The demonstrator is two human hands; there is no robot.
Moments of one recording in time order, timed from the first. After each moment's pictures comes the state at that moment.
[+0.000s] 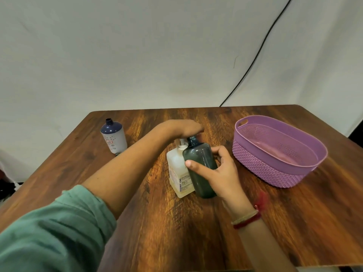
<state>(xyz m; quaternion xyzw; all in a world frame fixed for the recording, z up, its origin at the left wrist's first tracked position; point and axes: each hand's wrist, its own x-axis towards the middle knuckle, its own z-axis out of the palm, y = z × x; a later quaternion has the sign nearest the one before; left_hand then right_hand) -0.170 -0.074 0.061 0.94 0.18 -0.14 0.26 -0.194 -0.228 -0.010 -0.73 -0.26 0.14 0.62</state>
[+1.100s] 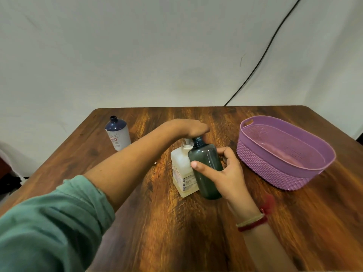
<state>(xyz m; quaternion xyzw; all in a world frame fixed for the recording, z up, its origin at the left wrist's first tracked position) -0.166 -0.074 0.059 0.94 0.17 -0.15 0.25 -0.192 -0.228 -0.015 -0.72 -0.27 0.13 0.63</state>
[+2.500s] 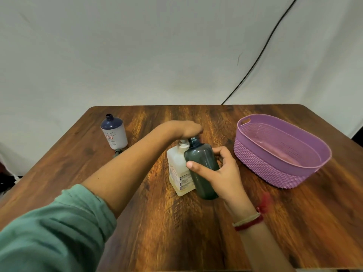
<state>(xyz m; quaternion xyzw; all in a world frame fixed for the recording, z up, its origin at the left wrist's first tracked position) -0.172 -0.075 0.054 0.94 0.18 -0.16 0.25 -0.192 -0.229 -0.017 -0.73 -0.27 0.13 0.62</state>
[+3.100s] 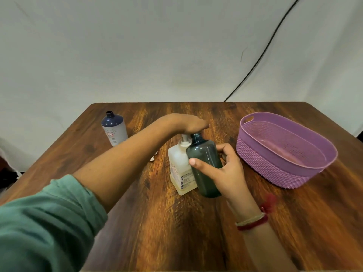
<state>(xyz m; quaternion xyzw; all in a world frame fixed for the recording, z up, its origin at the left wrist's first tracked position) -0.168 -0.073 0.061 0.94 0.18 -0.15 0.25 -0.189 -0.228 -0.014 -0.72 -0.26 0.14 0.62</state>
